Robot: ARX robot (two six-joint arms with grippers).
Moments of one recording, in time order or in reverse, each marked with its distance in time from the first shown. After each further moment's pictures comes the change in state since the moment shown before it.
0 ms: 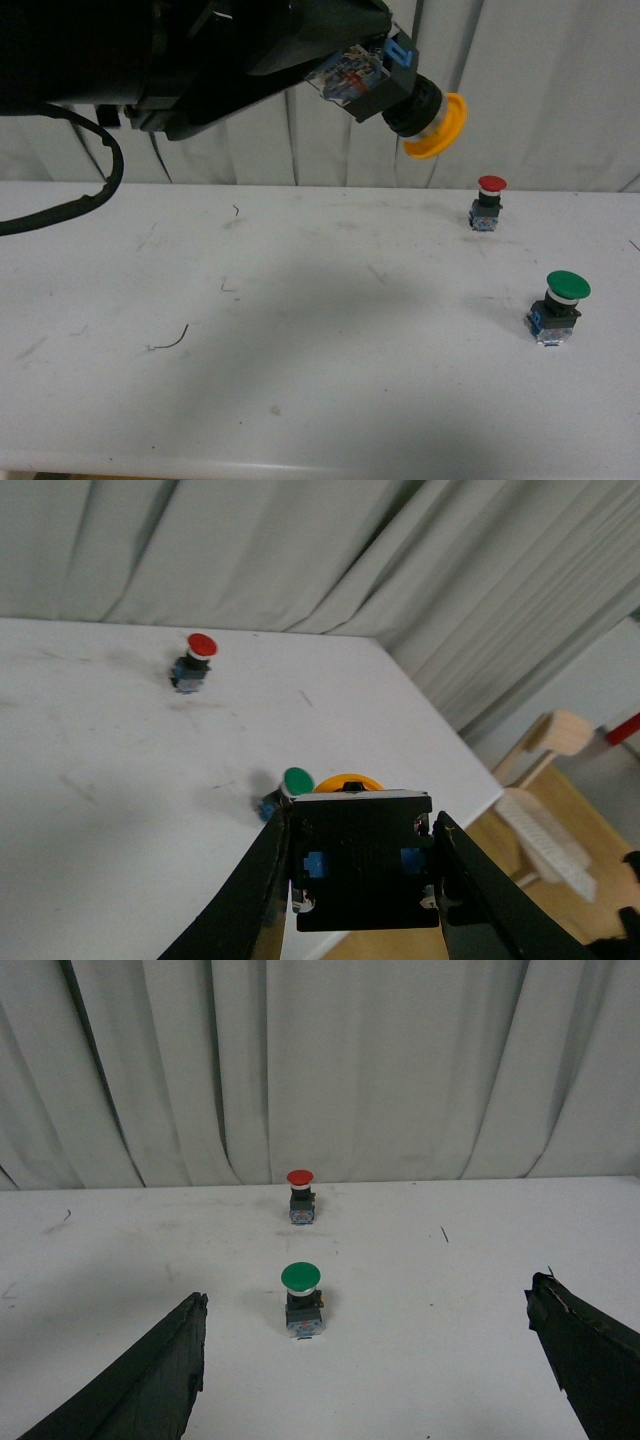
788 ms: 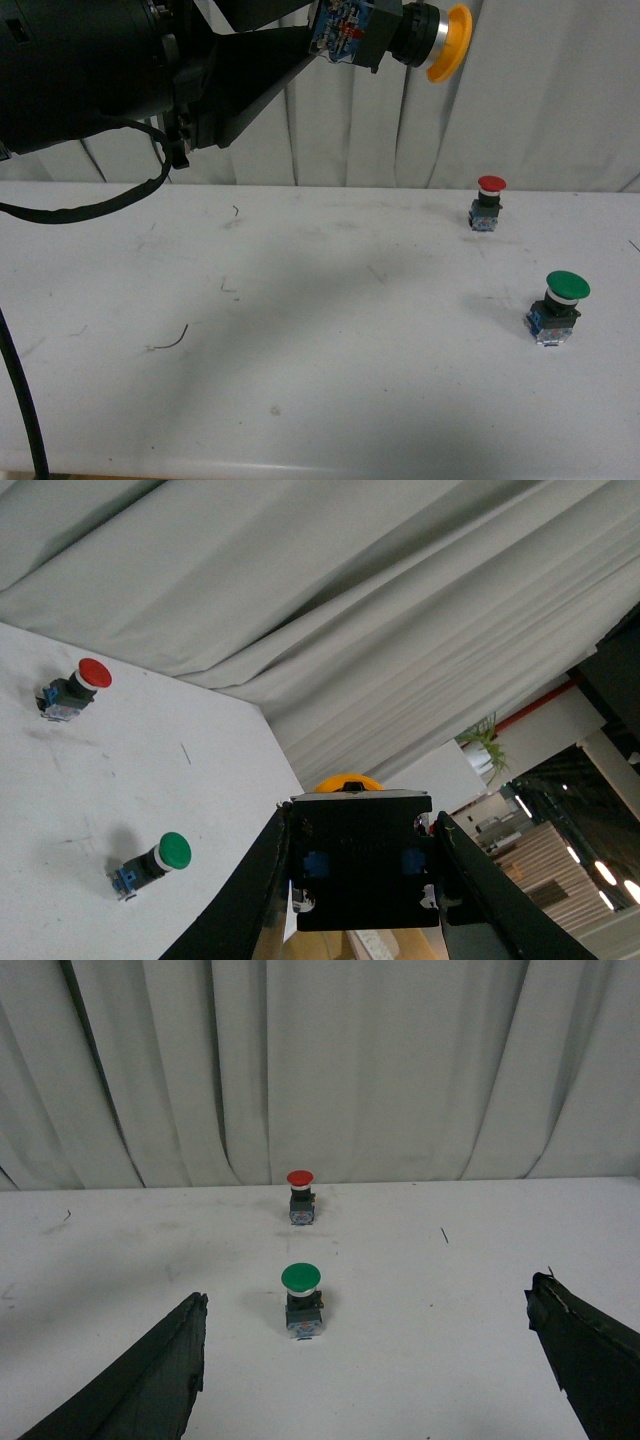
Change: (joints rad) left arm 0.097 0.268 -0.019 0.598 0.146 -0.522; right arm 0.000 0.000 0.000 0.000 0.000 0.000
